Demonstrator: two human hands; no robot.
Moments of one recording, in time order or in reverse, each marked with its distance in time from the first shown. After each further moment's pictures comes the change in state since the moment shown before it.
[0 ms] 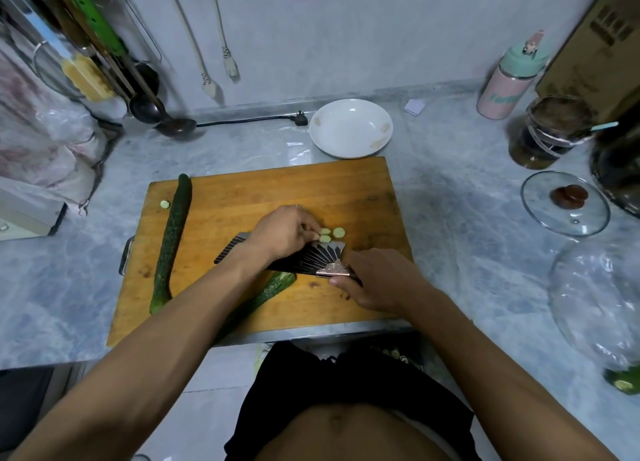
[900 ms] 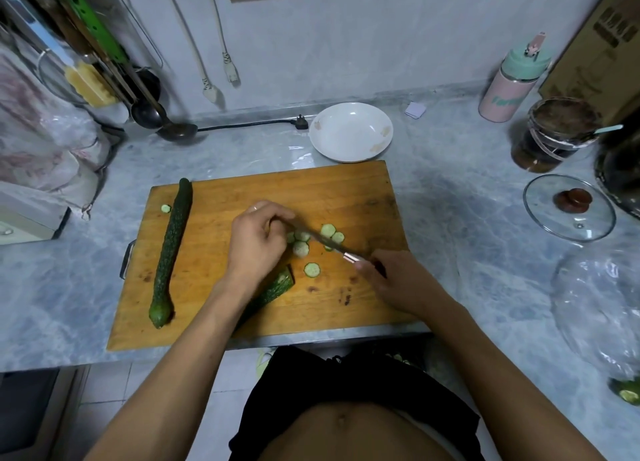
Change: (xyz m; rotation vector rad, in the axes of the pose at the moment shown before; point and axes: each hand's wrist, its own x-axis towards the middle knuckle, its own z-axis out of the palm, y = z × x) left_hand -0.045 0.013 -0.007 -0.279 0.638 0.011; right_hand -0.013 0.030 0.013 0.454 0.116 0.302
